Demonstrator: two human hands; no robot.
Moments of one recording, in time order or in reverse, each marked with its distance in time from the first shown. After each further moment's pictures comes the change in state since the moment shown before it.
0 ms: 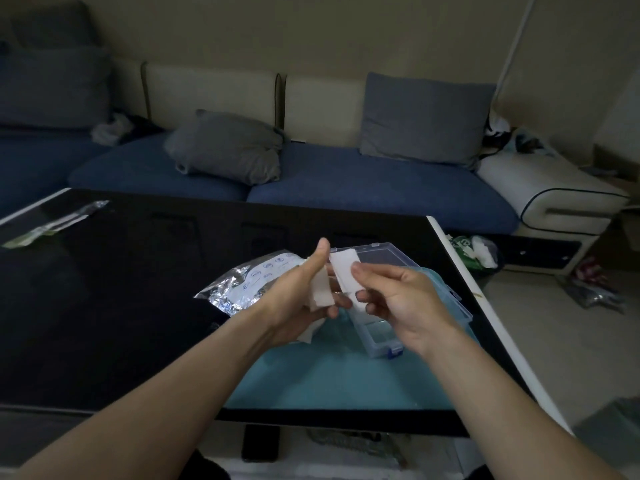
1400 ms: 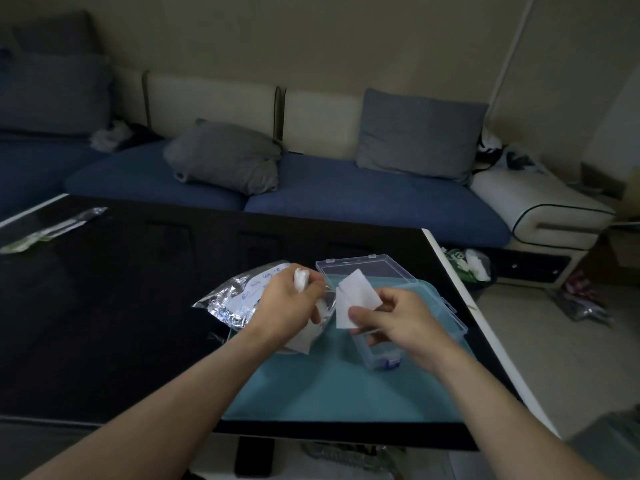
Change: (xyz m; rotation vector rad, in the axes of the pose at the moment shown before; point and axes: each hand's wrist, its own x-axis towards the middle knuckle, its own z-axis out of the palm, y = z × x) left_hand -0.001 -0.011 -0.014 0.510 0.429 0.322; right_hand 0.009 0.015 -0.018 -0.348 -0.126 -0.016
